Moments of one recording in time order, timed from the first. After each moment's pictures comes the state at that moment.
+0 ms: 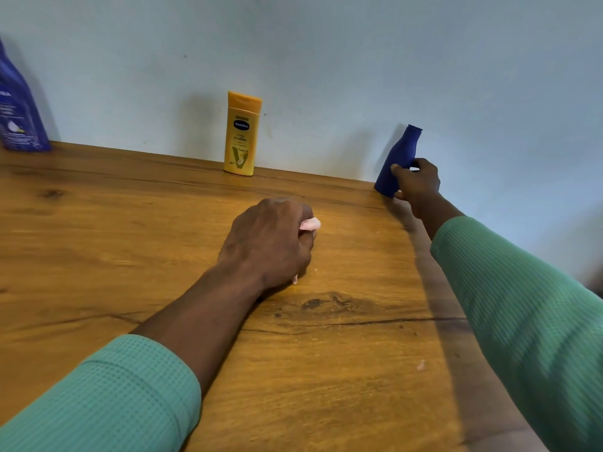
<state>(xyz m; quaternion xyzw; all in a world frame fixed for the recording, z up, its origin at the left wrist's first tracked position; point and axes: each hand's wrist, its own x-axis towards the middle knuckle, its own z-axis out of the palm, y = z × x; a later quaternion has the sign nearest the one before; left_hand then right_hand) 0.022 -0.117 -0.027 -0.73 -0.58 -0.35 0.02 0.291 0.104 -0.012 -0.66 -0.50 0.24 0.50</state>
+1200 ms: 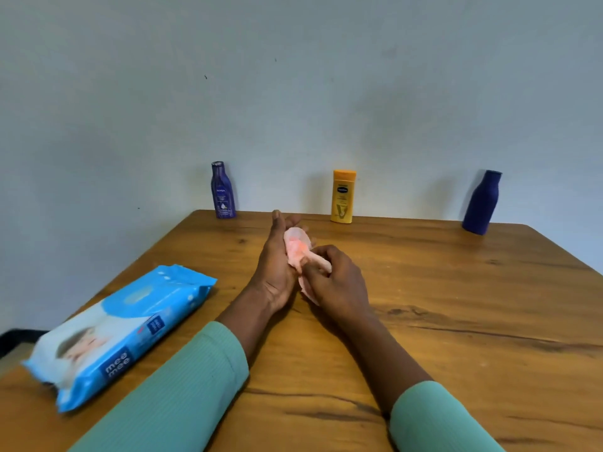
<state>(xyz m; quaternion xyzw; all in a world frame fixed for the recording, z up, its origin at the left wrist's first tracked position) -0.065 -0.206 0.016 -0.29 -0.43 -0.70 -0.49 0.052 -0.190 -0.016 -0.45 -0.71 0.37 0.40</state>
